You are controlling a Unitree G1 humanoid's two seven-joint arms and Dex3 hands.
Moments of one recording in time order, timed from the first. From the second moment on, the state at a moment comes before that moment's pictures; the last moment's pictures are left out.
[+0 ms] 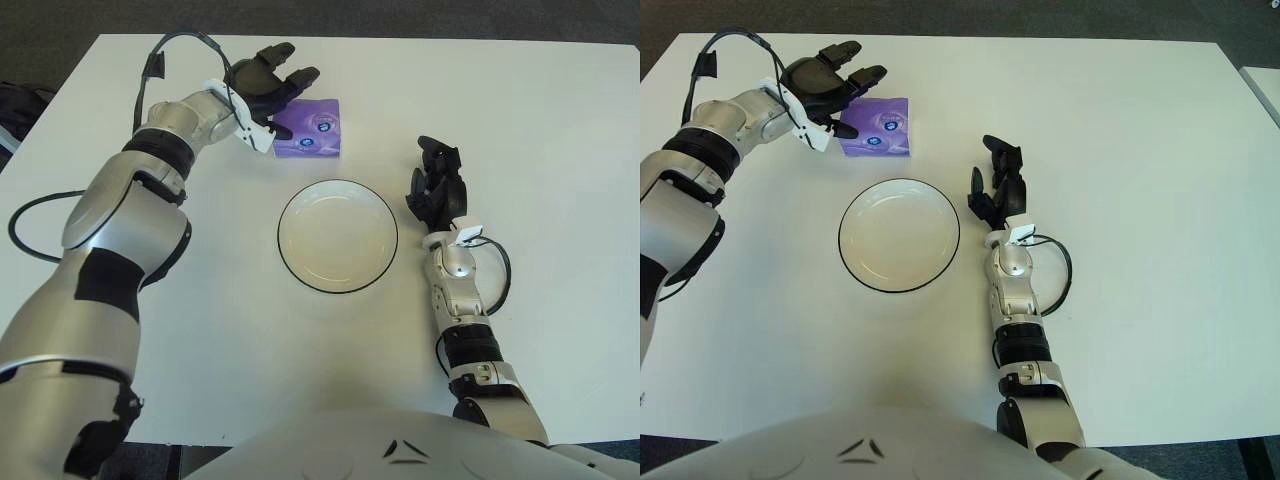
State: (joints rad) left arm -1.26 0.49 -0.75 1.22 1.02 -0.54 0.26; right arm -0.24 0.11 -0.06 0.33 -0.02 -0.34 -0.12
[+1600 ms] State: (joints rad) left arm -1.23 0.43 -0.81 1.24 1.03 -0.52 0.33; right arm -0.24 0.11 -0.05 0.33 -0.02 -0.33 -0.16
